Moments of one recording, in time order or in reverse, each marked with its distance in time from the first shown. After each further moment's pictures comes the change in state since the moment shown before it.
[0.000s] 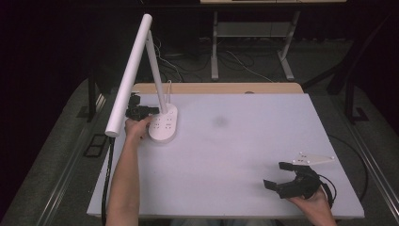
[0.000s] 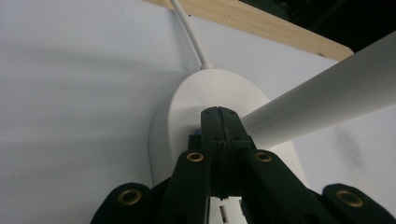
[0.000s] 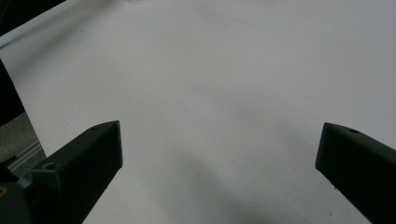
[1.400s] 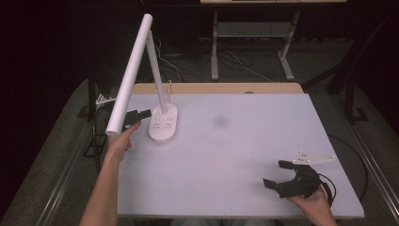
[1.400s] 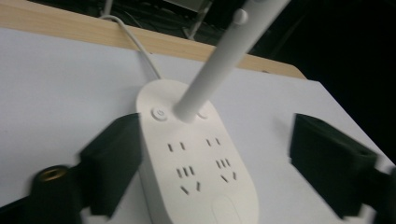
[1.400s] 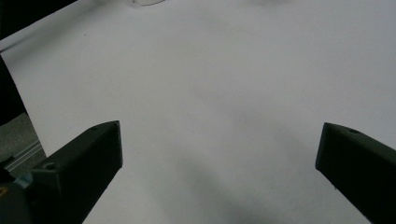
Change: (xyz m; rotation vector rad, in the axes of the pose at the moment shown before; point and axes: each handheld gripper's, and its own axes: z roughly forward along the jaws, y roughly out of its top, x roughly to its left) left arm -0.024 -0.034 -0.091 -0.173 -0.096 0.124; right arm 0.002 0.004 -0.001 -0.012 0.006 -0.015
